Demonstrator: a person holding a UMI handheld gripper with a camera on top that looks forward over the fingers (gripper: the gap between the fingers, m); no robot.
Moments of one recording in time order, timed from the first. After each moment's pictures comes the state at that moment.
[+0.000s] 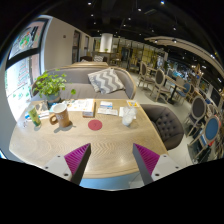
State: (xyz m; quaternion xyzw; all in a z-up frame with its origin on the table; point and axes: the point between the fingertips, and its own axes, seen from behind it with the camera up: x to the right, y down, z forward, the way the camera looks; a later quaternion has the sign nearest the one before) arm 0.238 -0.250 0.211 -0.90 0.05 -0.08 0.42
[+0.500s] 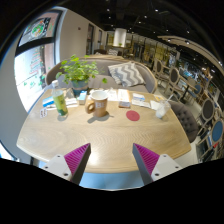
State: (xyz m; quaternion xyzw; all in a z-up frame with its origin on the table) arm 0.033 -0.245 0.155 -0.92 0.00 -0.06 0.39
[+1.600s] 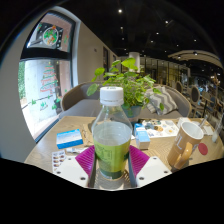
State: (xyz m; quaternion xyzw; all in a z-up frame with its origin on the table) arm -0.236 0.057 0.069 -0.84 -0.03 0.03 0.54
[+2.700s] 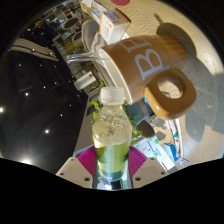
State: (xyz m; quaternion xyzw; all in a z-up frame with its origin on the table) arm -0.157 0.086 0.208 -0.44 0.52 0.69 0.26
